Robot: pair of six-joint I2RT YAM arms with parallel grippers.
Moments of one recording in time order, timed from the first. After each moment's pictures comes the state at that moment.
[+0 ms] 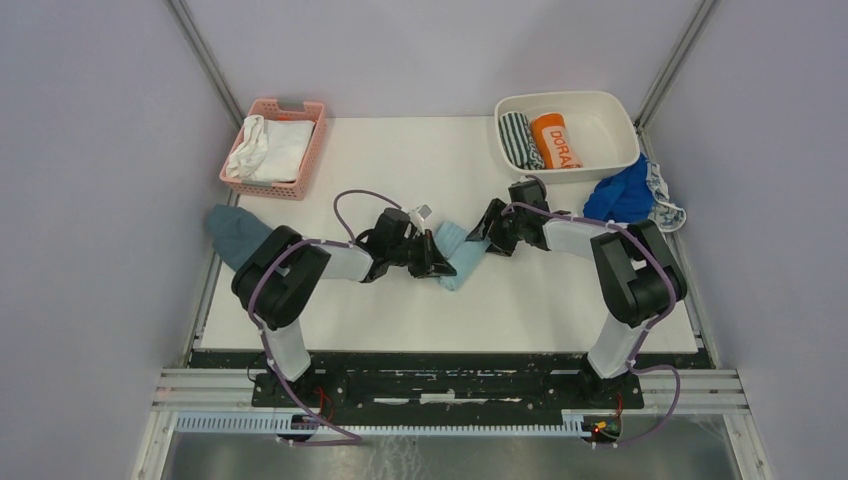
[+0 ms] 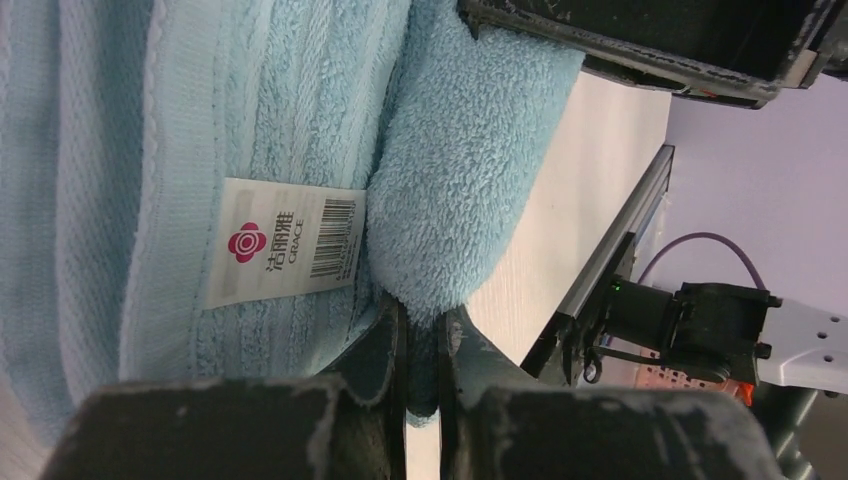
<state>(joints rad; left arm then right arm) -0.61 1.81 0.78 0.36 0.55 -0.79 0.36 1.77 0.93 -0.05 -0.29 0.84</state>
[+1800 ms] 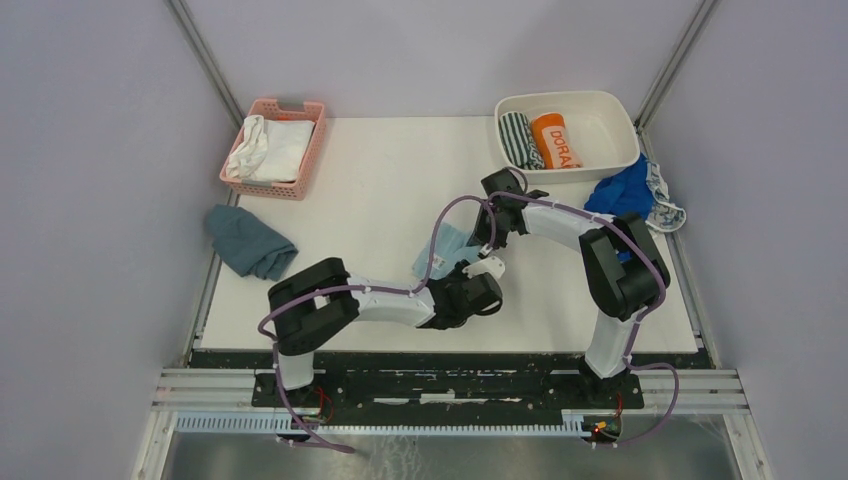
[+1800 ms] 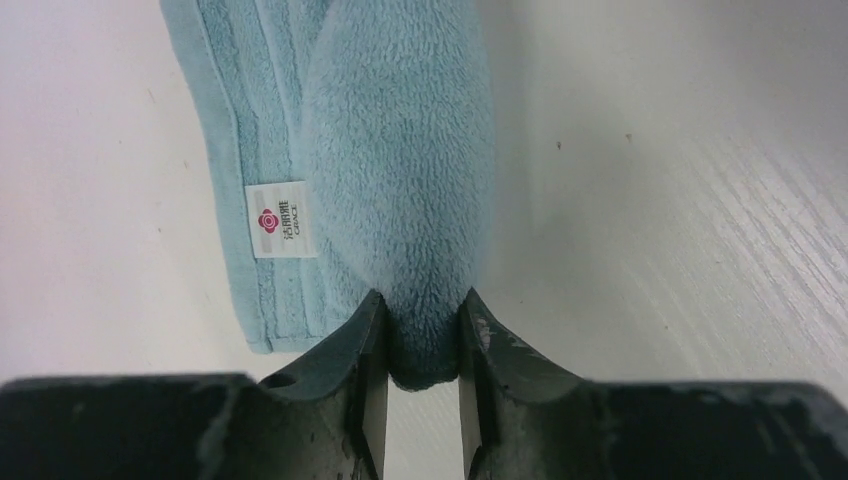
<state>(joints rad) -1.21 1.88 1.05 -0.15 -0.74 -0.18 0.48 1.85 1.18 -0.42 -0.09 0.77</state>
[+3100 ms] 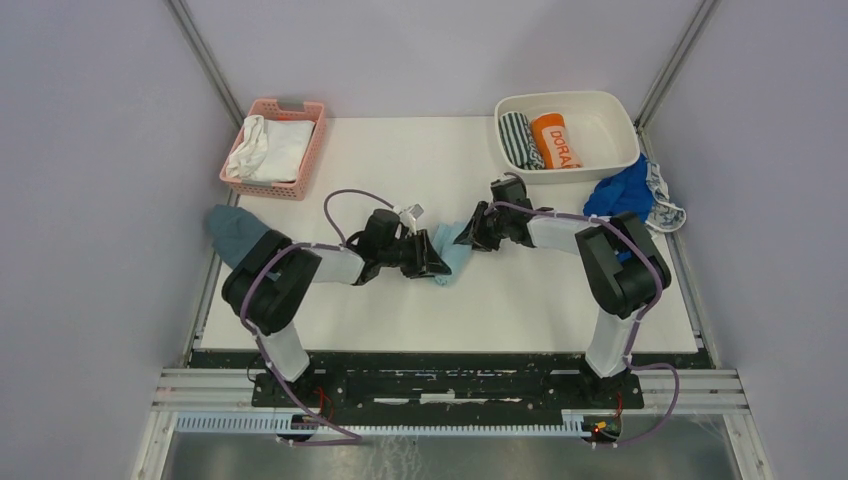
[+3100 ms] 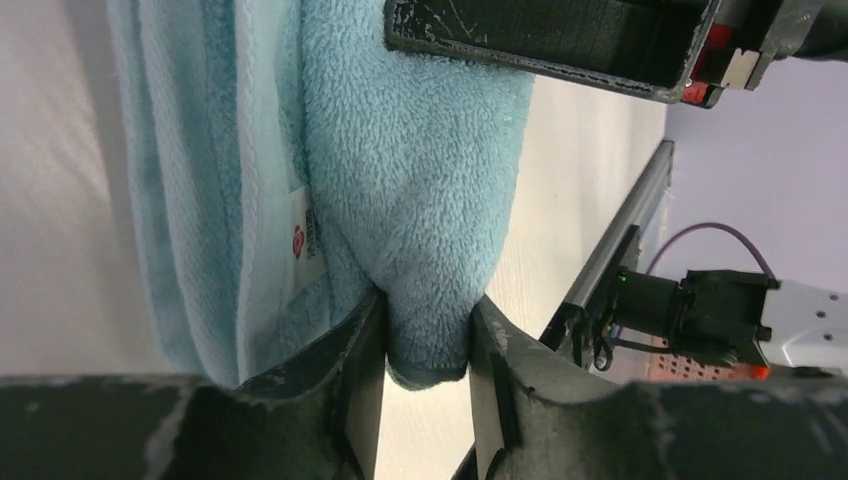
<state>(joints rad) -0.57 1.79 0.71 0.44 0.61 -0.76 0.43 1.86 0.99 0.00 -0.33 0.83</state>
